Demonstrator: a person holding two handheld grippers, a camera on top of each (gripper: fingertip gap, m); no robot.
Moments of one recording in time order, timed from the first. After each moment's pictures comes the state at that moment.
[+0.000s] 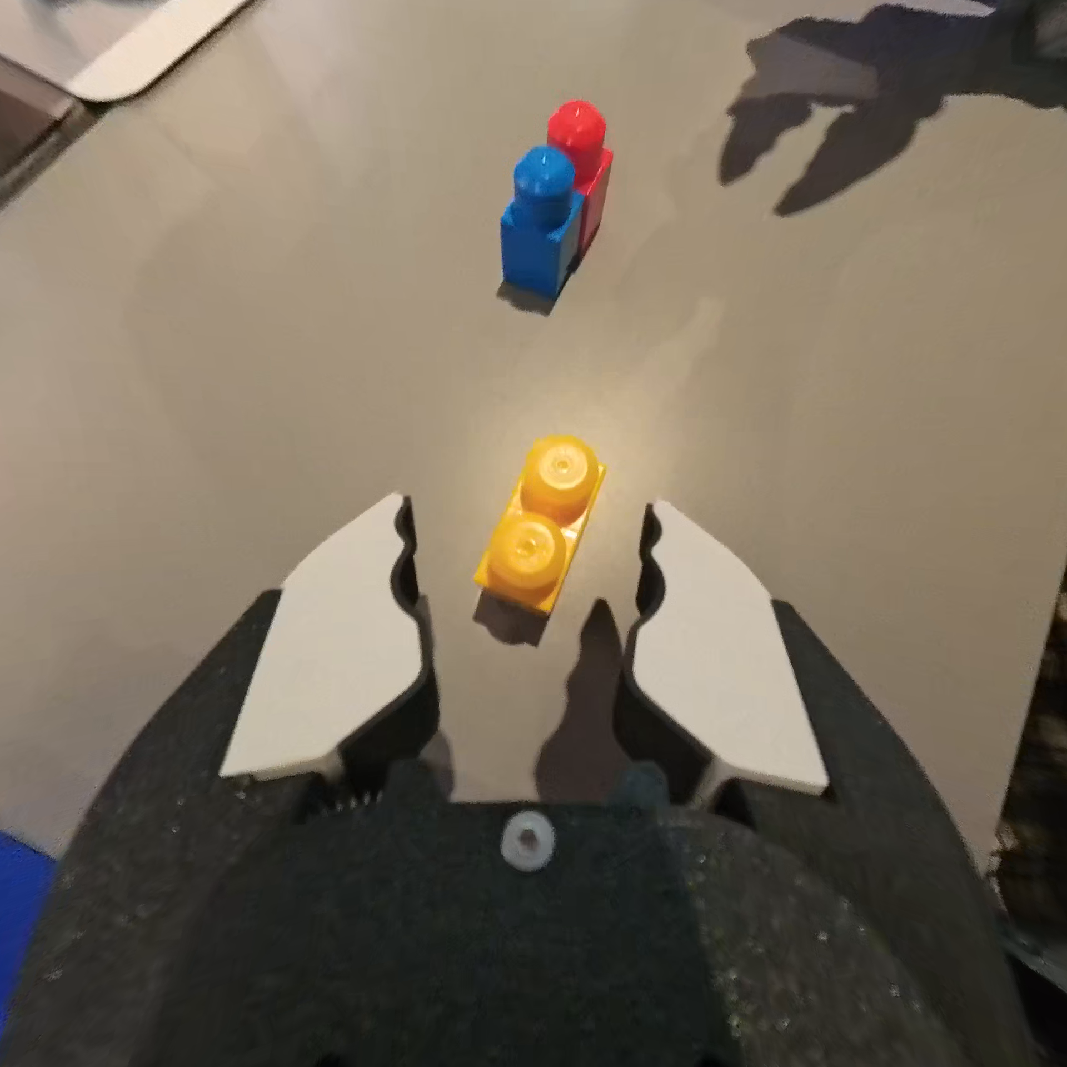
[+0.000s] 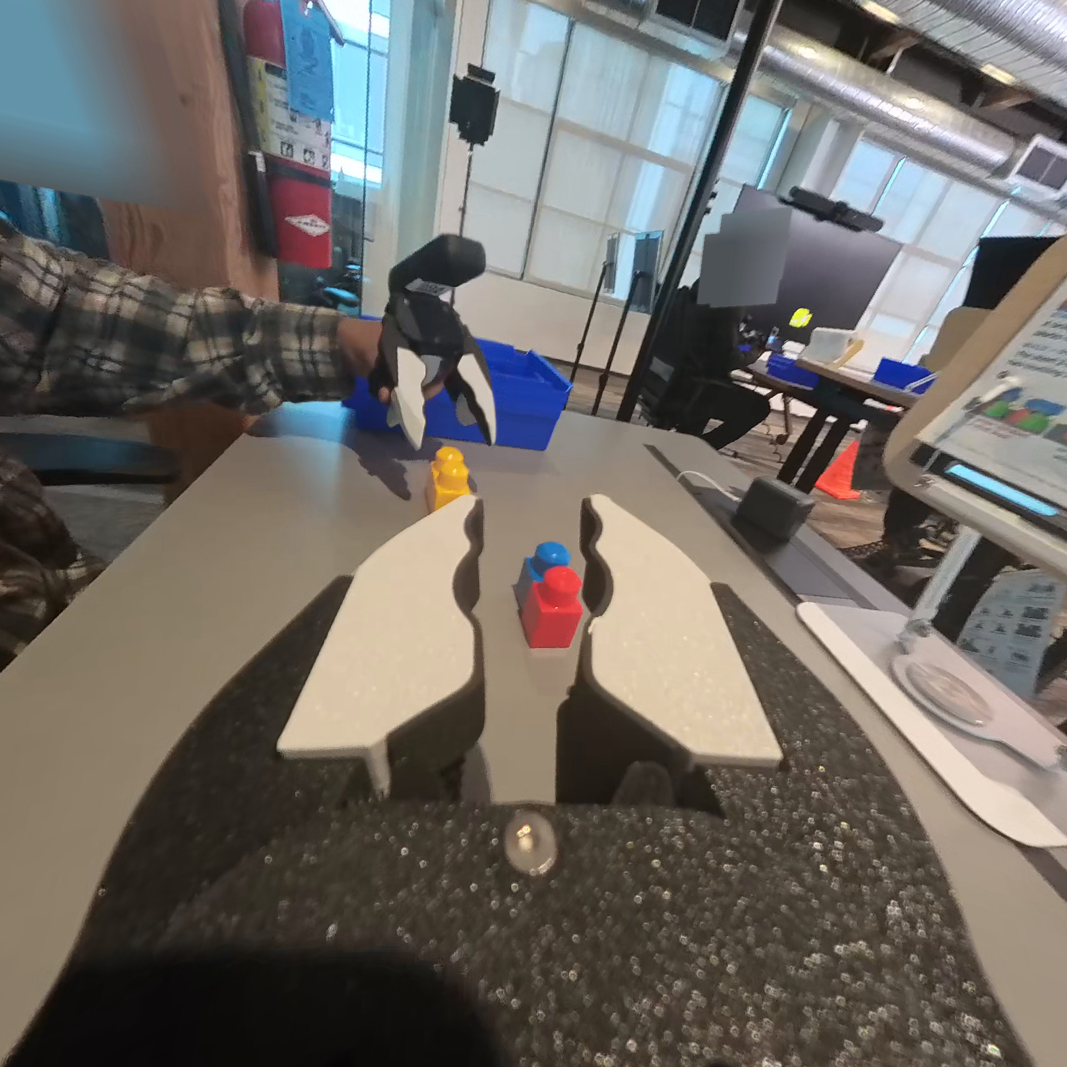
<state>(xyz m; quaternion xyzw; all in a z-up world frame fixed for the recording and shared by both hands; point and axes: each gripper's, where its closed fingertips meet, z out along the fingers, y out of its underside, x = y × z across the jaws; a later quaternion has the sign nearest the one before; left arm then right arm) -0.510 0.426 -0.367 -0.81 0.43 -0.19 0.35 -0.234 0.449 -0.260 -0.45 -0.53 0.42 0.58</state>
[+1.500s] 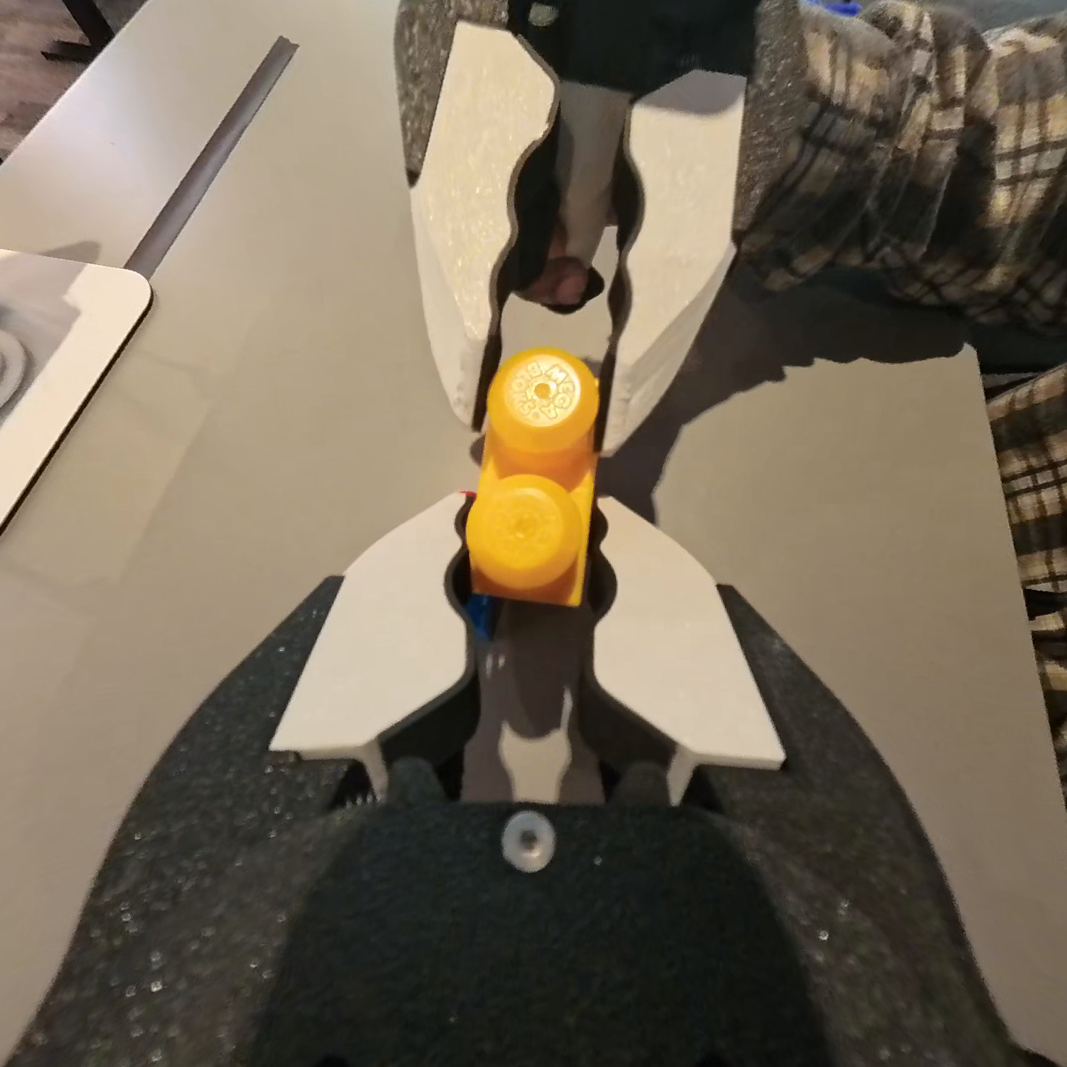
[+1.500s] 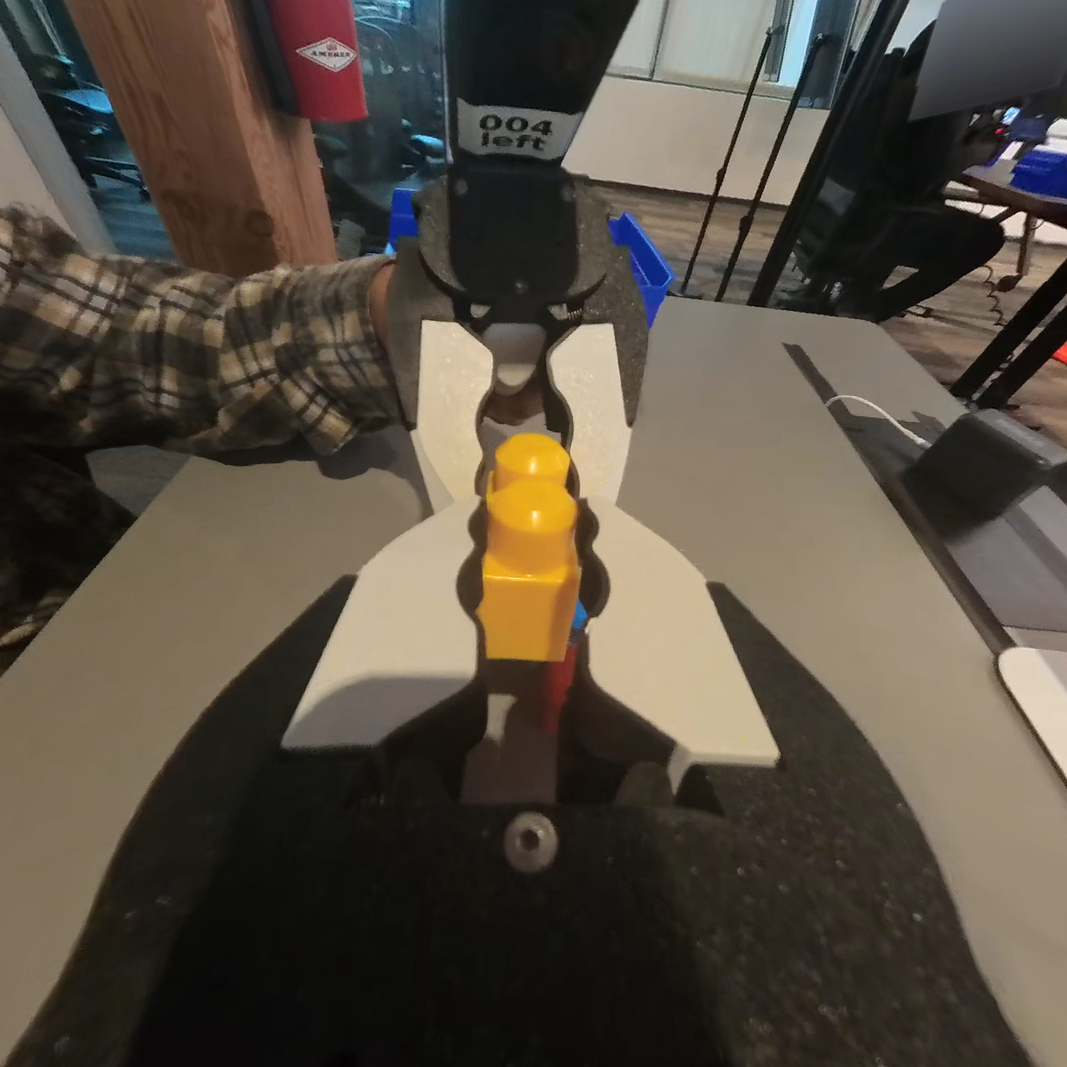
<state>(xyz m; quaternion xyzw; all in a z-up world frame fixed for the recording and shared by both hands) -0.352 0.475 -0.324 -0.71 0.55 -0.27 0.36 -0.360 0.472 -0.287 -0.51 -0.61 0.43 0.43</state>
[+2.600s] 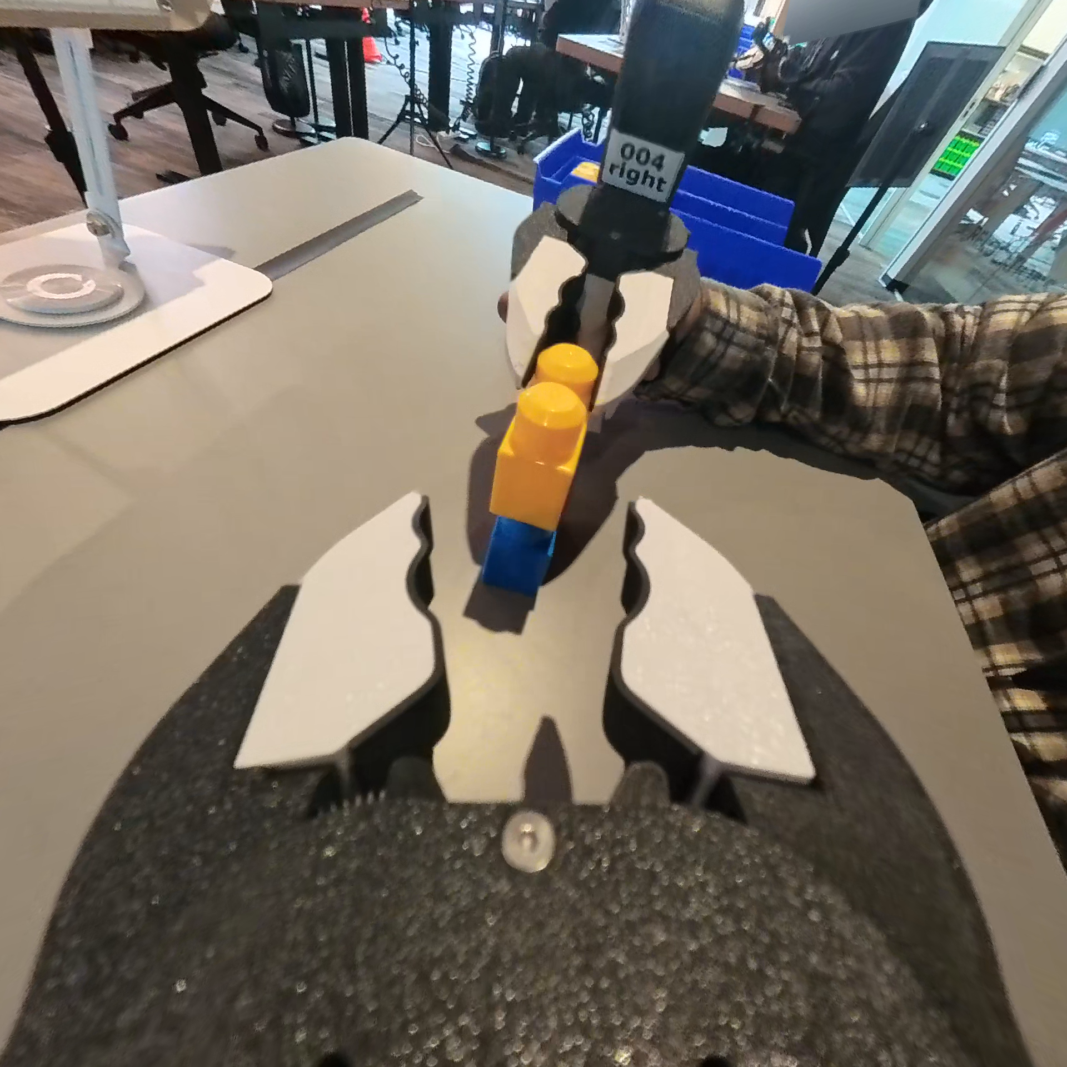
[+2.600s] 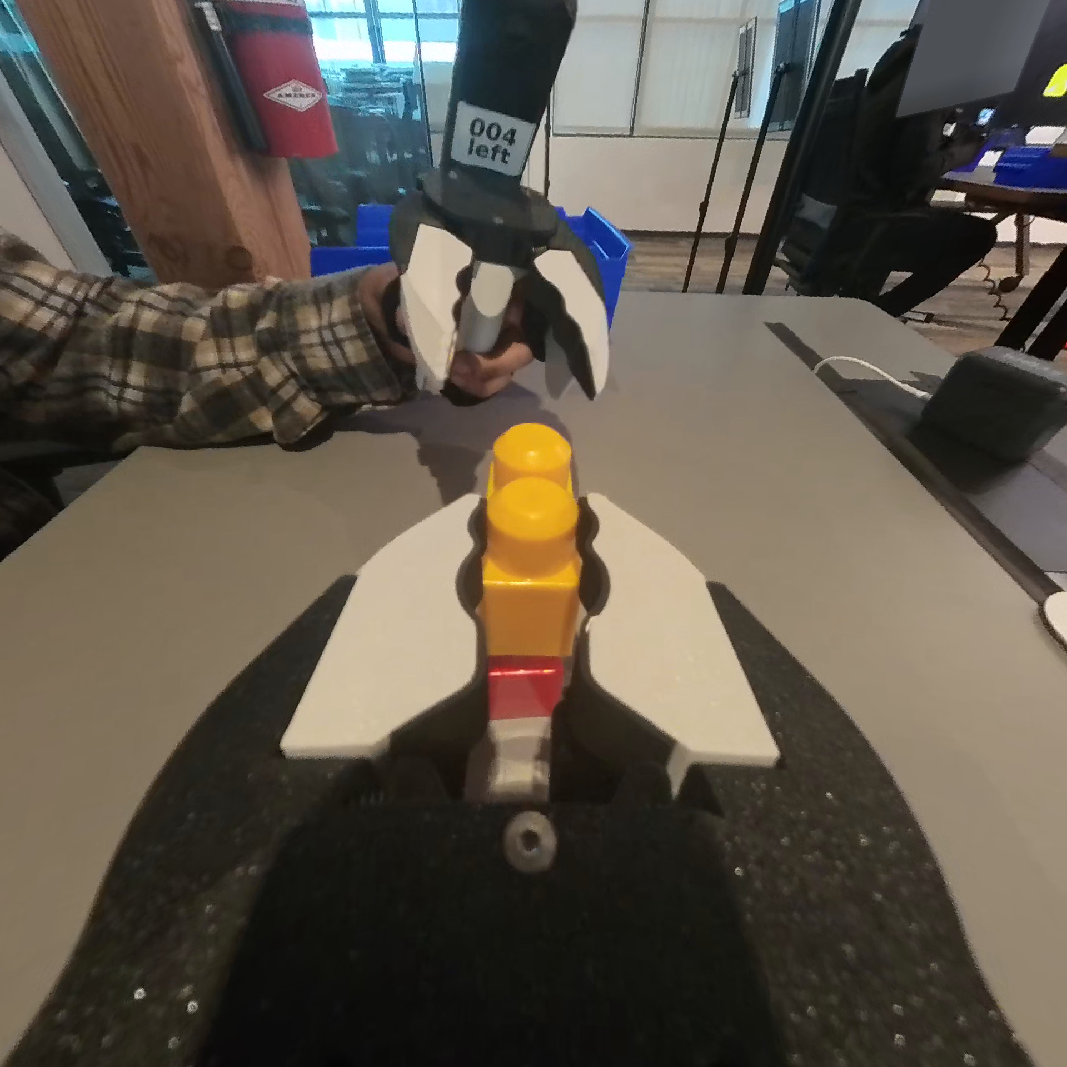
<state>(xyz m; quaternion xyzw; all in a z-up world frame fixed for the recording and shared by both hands) -0.420 0.503 -0.327 -0.70 0.41 -0.40 0.43 -0.362 0.513 -0.332 -0.51 -0.57 0.47 0.44</state>
